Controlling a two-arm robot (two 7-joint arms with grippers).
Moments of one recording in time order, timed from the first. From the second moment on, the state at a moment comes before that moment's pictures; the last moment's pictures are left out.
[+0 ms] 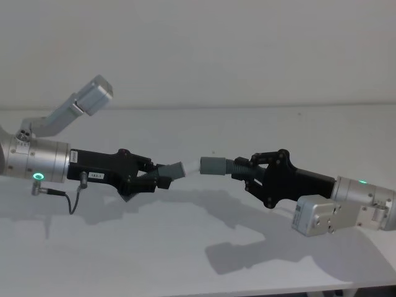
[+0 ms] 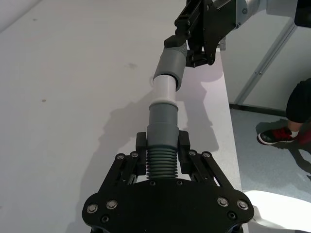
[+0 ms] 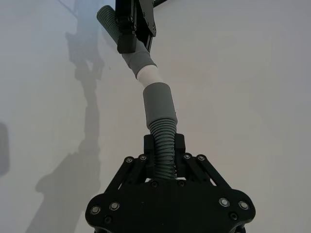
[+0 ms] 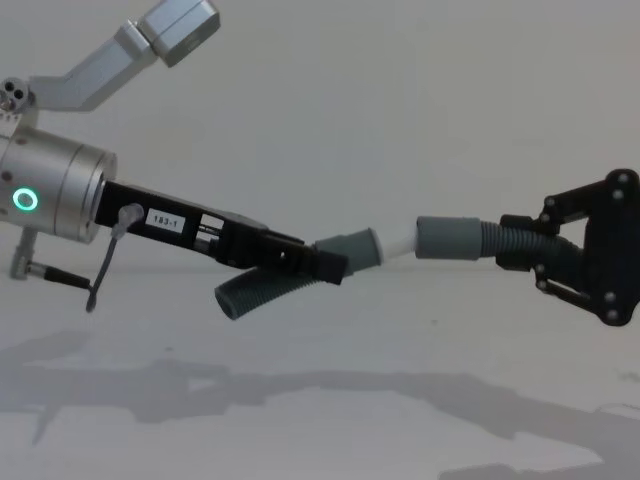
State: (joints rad) left arm -0.86 0.46 0.75 -1.10 -0.56 0.27 -1.18; right arm 0.41 0.61 -0.45 -1.40 -0.32 -0.68 0.45
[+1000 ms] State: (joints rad) left arm -0.91 0.45 0.81 -1.03 -0.55 0.26 -1.23; right arm 0.41 0.61 -0.45 -1.40 -0.32 -0.68 0.45
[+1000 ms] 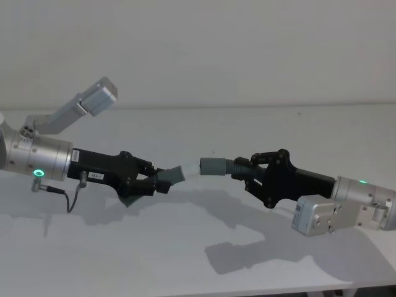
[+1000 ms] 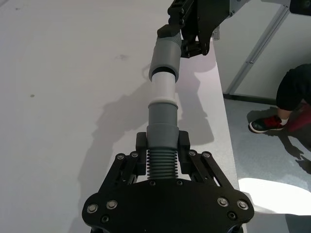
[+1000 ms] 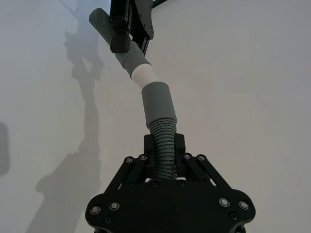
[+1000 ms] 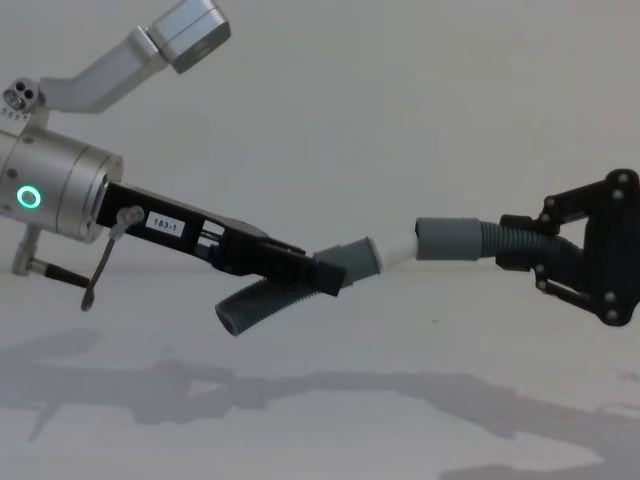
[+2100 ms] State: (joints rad) left arm -0.98 0.42 0.84 -0.95 -0.55 0.23 -1.25; right arm 0.41 0.61 -0.45 -1.40 -0.32 -0.68 0.45
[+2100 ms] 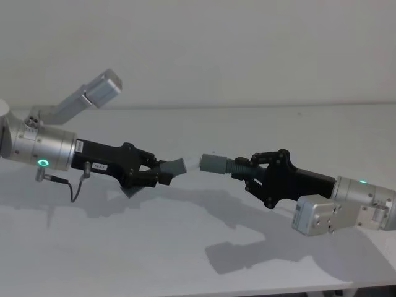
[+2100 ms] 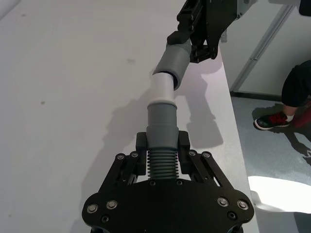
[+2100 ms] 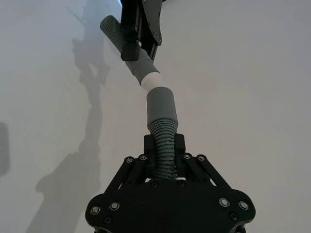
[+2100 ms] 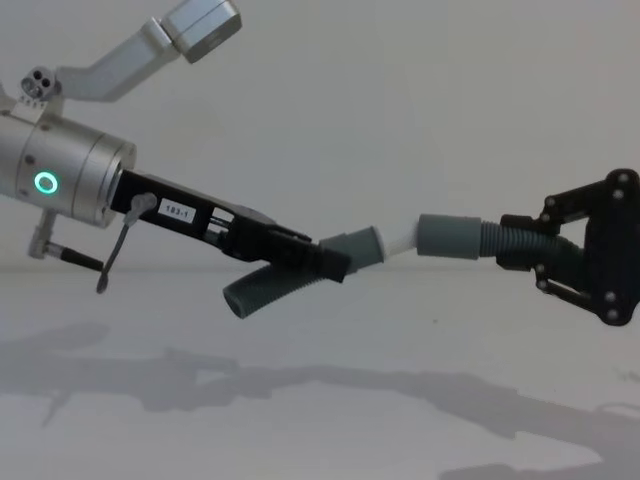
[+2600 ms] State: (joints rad) left arm -0.99 0.42 0.86 -0.97 -0.56 0.23 -1.25; right arm 0.41 0.61 -0.45 -1.40 -0.32 -0.68 0.45
